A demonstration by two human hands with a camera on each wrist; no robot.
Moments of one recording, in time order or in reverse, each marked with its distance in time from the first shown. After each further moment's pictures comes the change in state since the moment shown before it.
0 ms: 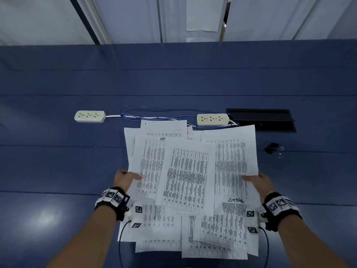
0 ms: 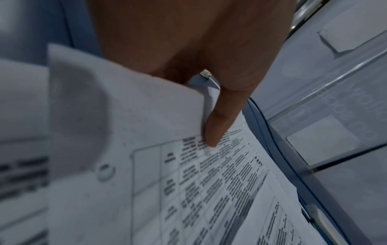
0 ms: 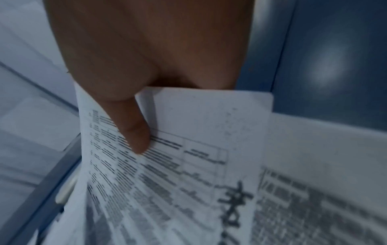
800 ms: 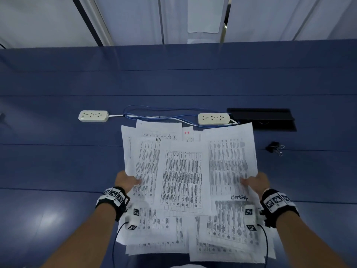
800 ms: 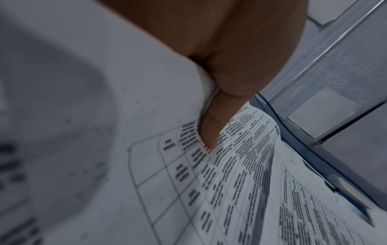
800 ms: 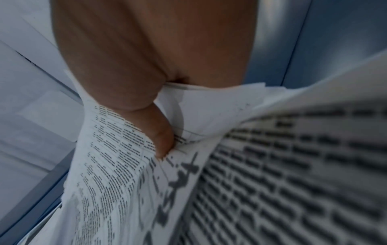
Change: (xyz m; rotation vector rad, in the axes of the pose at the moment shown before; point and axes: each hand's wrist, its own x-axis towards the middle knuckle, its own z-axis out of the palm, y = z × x) left_hand -0.038 0.014 -0.003 0.265 0.032 0.041; right_hand 0.009 0.011 0.009 -0.215 0.075 -0.055
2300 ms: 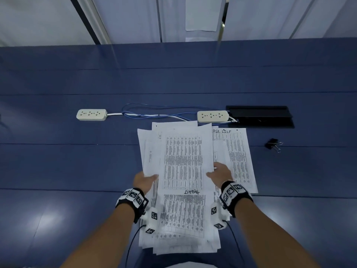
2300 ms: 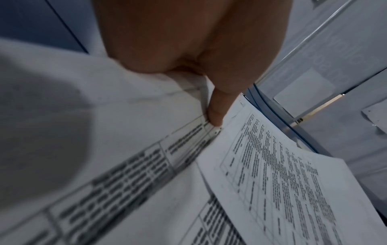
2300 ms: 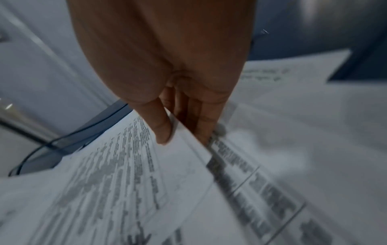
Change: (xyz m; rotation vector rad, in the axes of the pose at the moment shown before) left_hand -0.004 -0.011 0.060 -0.123 -0.088 0.073; right_hand -0.057 -0.051 0.099 -0.254 -0.157 -0.122
